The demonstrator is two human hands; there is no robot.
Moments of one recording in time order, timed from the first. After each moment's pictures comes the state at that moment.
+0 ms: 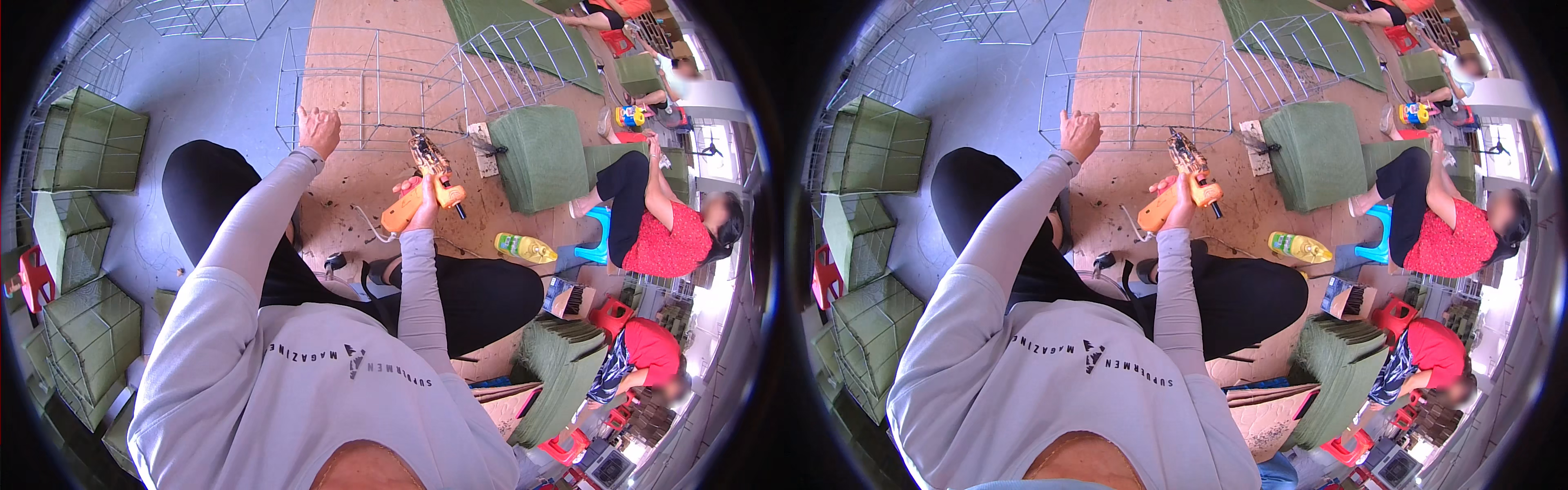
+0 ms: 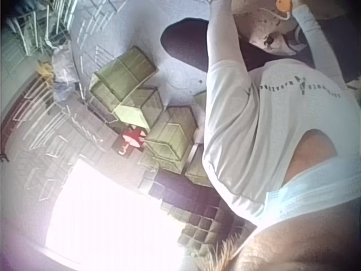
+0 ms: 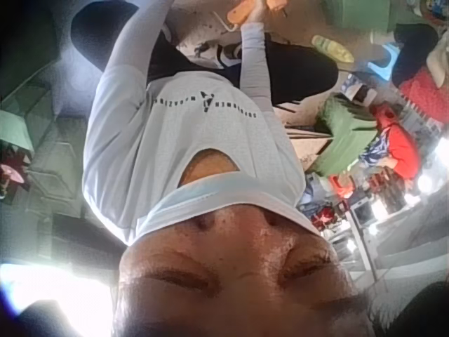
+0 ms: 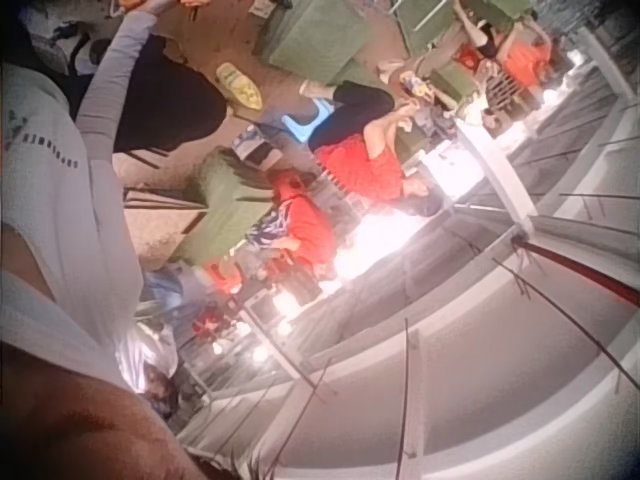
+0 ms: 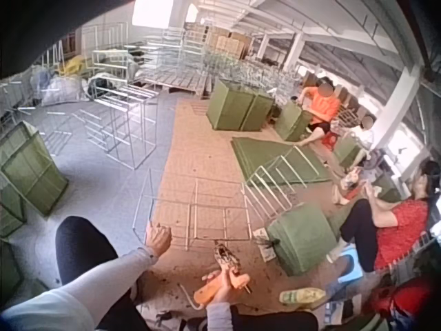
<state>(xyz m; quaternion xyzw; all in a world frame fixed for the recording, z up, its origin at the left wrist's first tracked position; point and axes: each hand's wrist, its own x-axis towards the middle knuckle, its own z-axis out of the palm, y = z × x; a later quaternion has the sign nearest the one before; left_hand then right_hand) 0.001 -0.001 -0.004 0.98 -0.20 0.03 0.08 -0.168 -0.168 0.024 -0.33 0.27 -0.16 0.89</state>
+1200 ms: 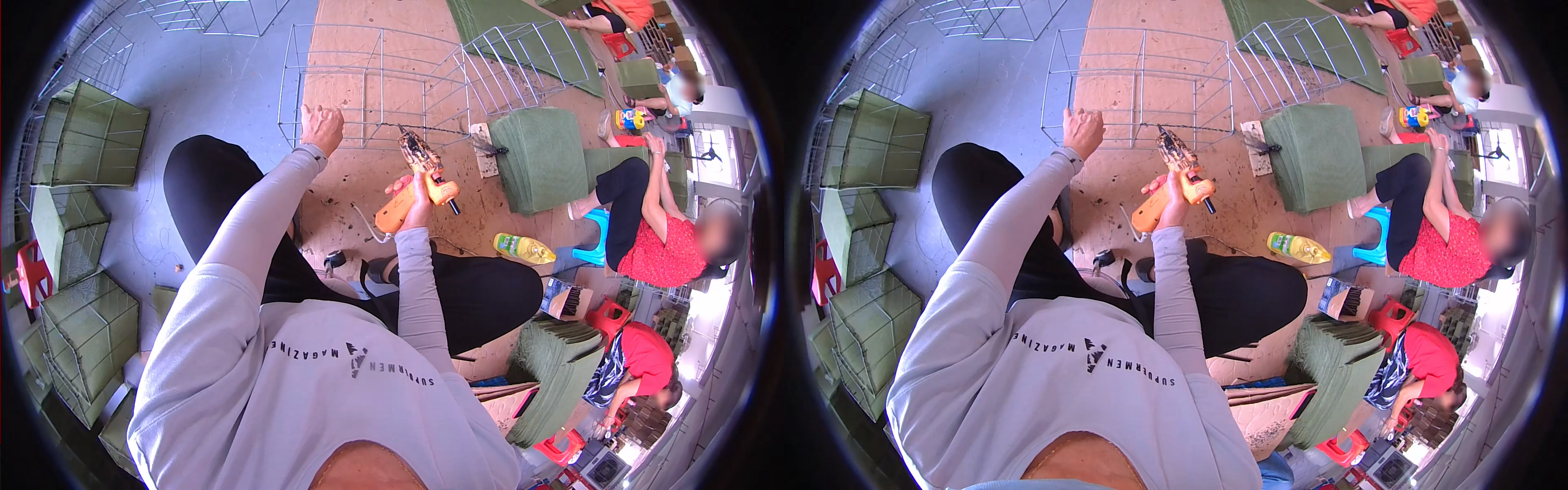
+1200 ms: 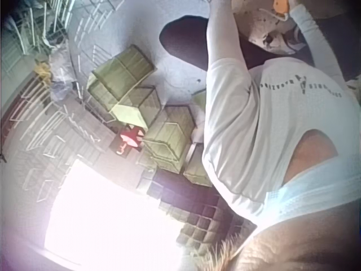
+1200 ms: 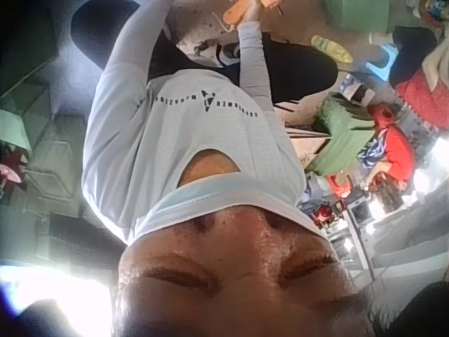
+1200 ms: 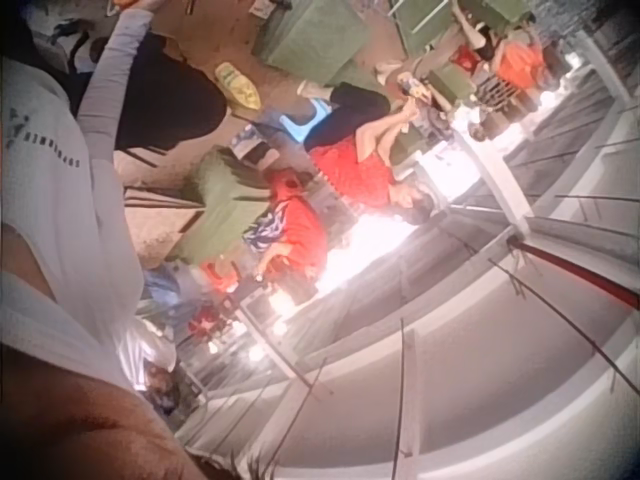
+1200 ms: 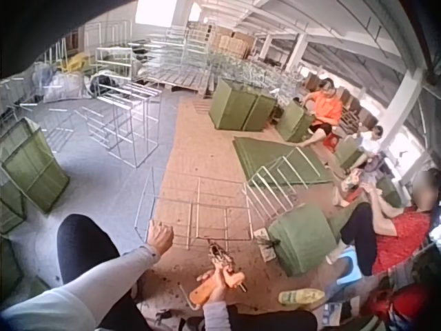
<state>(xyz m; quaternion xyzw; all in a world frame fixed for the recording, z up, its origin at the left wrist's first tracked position) 0.001 0.000 -0.003 0.98 -0.20 0.01 0.06 -0.167 -0.154 0.029 -0.39 0.26 -0.13 0.87</state>
